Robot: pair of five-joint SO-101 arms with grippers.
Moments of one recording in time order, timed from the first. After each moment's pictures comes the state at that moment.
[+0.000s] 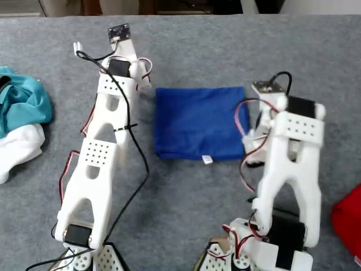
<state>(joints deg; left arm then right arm) 6.1 76.4 -93.3 86.7 14.4 9.1 -14.5 24.1 92.7 4.3</state>
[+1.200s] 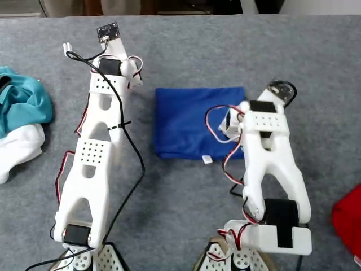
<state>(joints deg) 3.9 76.4 -93.3 86.5 14.4 -0.5 -5.8 32.7 61.7 -50.6</state>
